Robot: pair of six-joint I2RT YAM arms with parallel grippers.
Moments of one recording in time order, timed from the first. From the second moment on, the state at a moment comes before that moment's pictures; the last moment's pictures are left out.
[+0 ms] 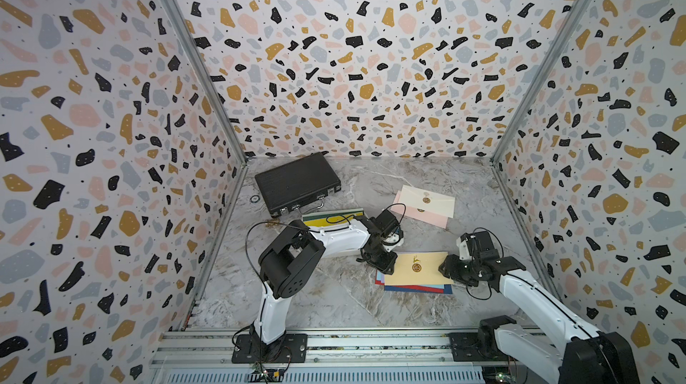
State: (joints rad) left arm -0.86 1.98 1.32 -0.67 0.41 -0.19; right arm 0.22 0.99 0.49 -0.62 -0.25 0.51
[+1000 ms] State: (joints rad) left arm -0.87 1.98 1.32 -0.65 0.41 -0.19; right arm 0.22 0.99 0.66 -0.87 -0.29 0.49
